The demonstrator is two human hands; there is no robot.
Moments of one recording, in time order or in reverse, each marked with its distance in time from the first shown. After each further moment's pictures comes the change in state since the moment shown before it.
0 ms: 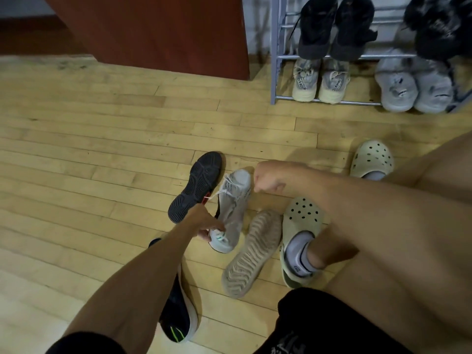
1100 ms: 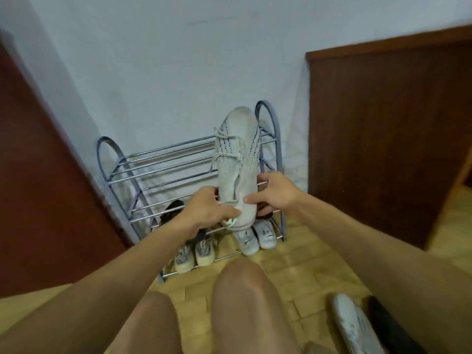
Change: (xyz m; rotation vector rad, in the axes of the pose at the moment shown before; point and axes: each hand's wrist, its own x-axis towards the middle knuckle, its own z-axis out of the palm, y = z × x) left_hand -0.321 0.430 0.043 0.094 0.123 1.186; right_hand -0.310 0.230 -0.210 1.008 1.004 -0.196
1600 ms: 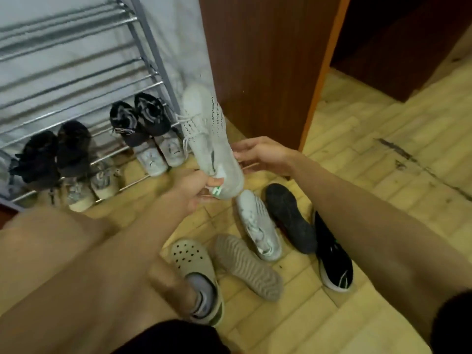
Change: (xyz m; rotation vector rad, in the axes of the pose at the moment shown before) left_hand -0.016 -0.008 0.261 -0.510 -0.357 -0.533; right_hand -0.103 0.204 -0.156 0.134 -0.007 0.340
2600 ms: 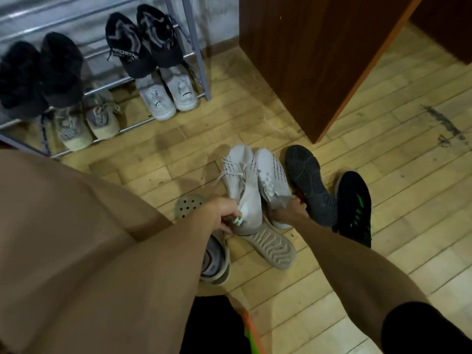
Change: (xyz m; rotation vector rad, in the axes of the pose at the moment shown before) left_hand 0.050 -0.154 0.007 0.262 -0.145 -0.530; right_hand 0.014 0.264 0.073 -0.567 0.289 0.803
